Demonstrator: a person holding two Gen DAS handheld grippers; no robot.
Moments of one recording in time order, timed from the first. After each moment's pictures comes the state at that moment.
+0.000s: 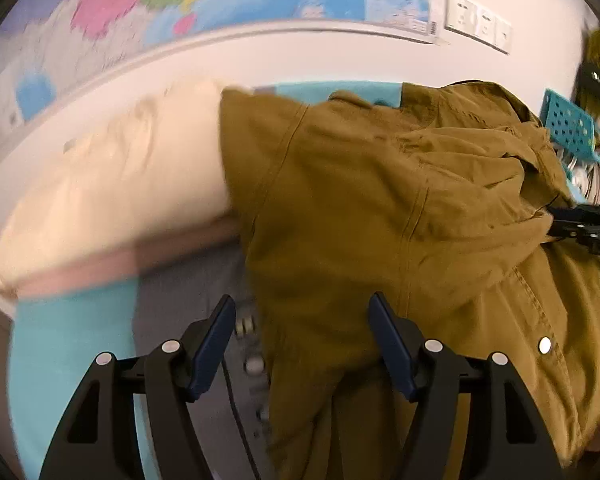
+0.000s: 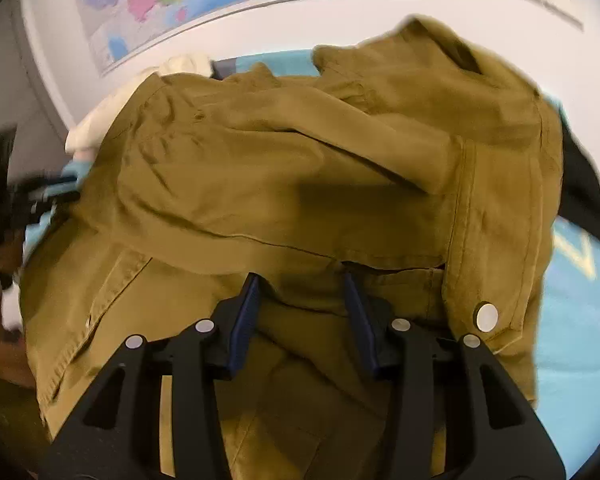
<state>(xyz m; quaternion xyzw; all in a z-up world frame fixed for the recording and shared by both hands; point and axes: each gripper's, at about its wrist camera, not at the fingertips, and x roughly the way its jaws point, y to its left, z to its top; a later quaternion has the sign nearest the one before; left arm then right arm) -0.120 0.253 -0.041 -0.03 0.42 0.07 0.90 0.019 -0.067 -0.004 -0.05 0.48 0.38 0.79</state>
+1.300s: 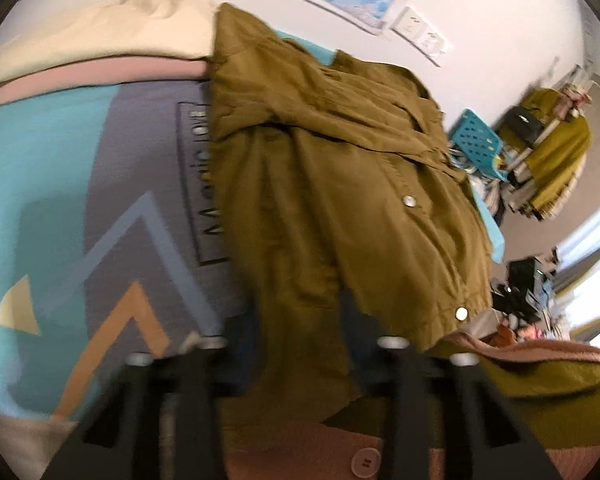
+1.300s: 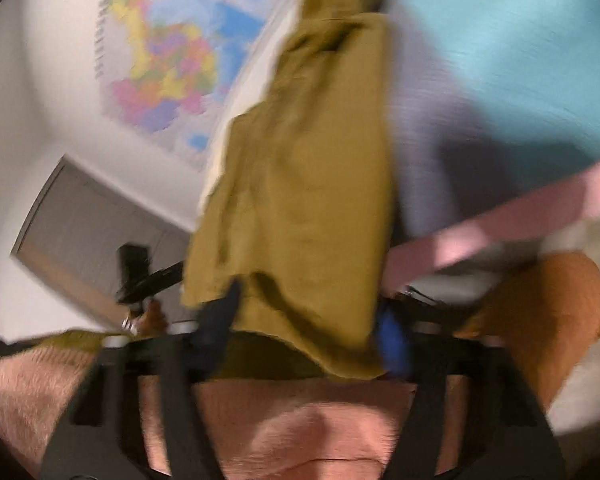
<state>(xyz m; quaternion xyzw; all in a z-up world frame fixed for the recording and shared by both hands) -0.277 0.253 -0.071 -0.21 0.44 -0.08 0.87 -0.157 -0.239 -0.068 0.31 0.48 0.47 0.67</state>
